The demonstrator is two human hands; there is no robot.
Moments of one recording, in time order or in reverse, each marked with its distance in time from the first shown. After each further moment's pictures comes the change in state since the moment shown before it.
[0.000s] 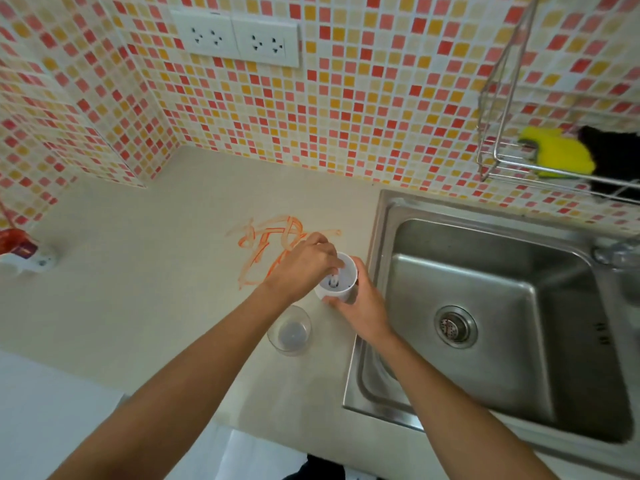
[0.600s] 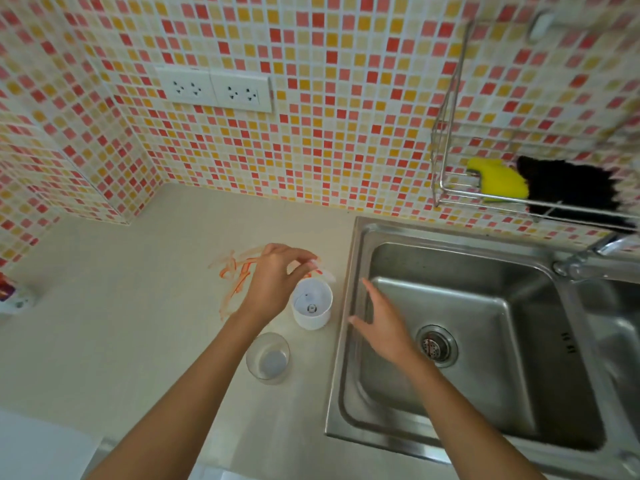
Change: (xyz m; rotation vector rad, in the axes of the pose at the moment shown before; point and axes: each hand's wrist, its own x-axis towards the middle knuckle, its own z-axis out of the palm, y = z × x) left_hand 0.004 0.021 -0.040 -0.501 0.349 -0.466; right_hand -0.012 0.003 -0.075 -0.342 -0.029 0.065
